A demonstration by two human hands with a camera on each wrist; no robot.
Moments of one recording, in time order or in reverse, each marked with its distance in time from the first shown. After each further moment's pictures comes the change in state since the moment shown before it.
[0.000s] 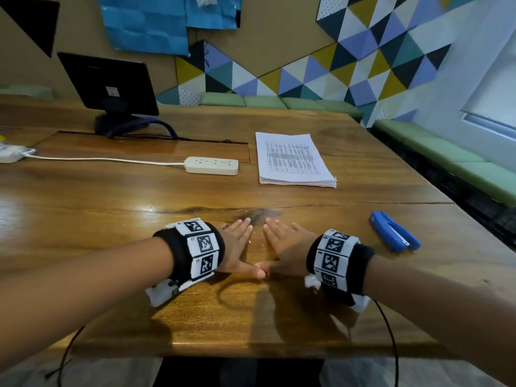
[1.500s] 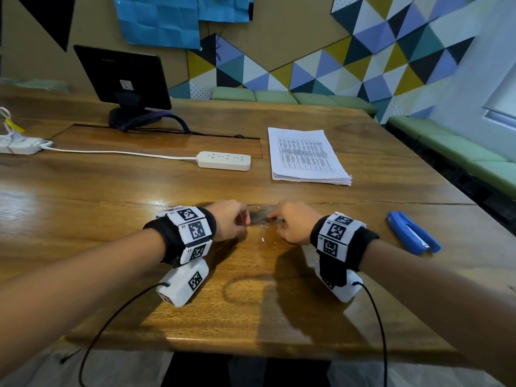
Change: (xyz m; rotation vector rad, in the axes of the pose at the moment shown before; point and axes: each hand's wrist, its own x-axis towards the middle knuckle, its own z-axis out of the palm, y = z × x) left_hand -0.006 -0.039 -0.010 -0.522 0.337 -0.076; right_hand 0.028 0.004 -0.028 0.350 0.264 -0.027
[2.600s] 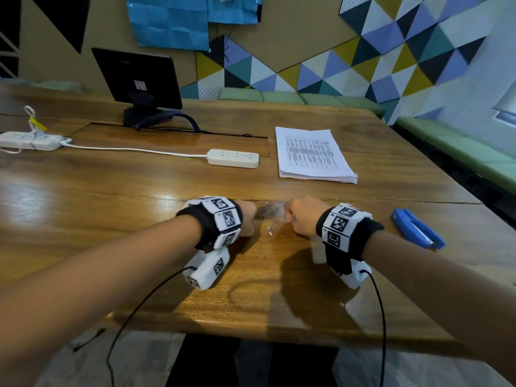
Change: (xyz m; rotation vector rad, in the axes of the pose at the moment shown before) left_hand 0.006 0.019 -0.001 0.180 -0.187 -0.127; right_hand 0.002 0.002 -0.002 -0.085 -0.028 0.102
